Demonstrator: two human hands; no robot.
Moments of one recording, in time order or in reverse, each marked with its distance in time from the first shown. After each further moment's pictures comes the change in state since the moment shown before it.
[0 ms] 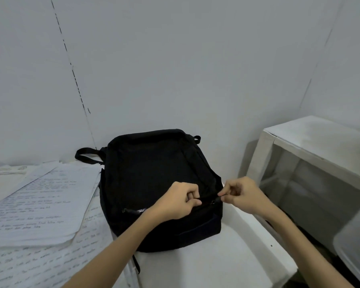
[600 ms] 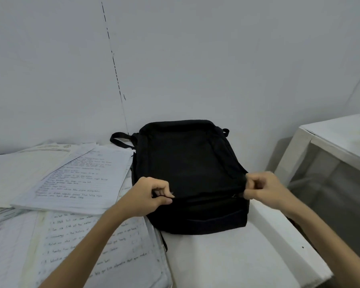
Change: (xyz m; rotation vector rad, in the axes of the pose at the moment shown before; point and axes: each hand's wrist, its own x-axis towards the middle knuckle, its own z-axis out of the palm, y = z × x) left_hand -0.099 -0.057 -0.069 -0.016 0.137 -0.056; right_hand 0.004 -0.018 0.017 0.218 -0.081 -0.047
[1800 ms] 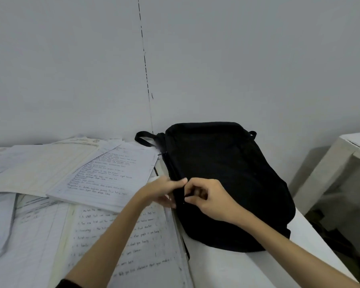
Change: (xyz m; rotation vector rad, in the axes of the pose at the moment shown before) left_hand 0.037 -0.044 -0.016 -0.377 -0.055 -0.704; right_hand 0.043 -0.071 0.129 -0.078 -0.270 -0.356
